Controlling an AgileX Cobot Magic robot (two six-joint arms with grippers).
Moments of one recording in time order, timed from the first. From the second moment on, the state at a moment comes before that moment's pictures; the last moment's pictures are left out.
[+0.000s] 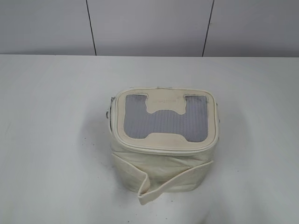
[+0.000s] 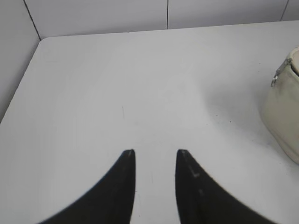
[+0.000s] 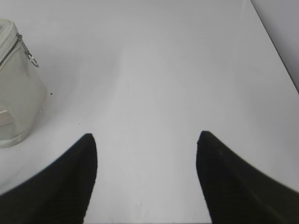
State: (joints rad) left arm -0.02 -0.01 -0.54 -0.09 1.05 0.10; right arm 0.01 -0.01 -0.50 0.02 1.05 -0.04
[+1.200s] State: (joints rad) left arm -0.11 0.27 -0.58 -0.18 0.90 0.10; right arm 0.01 0.20 -0.53 0.05 0.90 -0.05
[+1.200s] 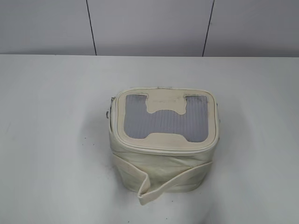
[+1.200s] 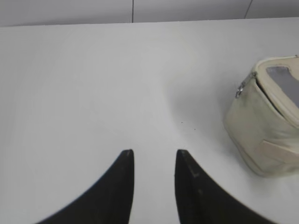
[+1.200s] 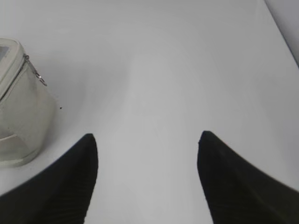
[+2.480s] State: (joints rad) left arm -0.11 1.36 -0.86 -0.82 0.85 0.65; right arm 0.29 1.77 -1.59 0.40 1.15 -0.73
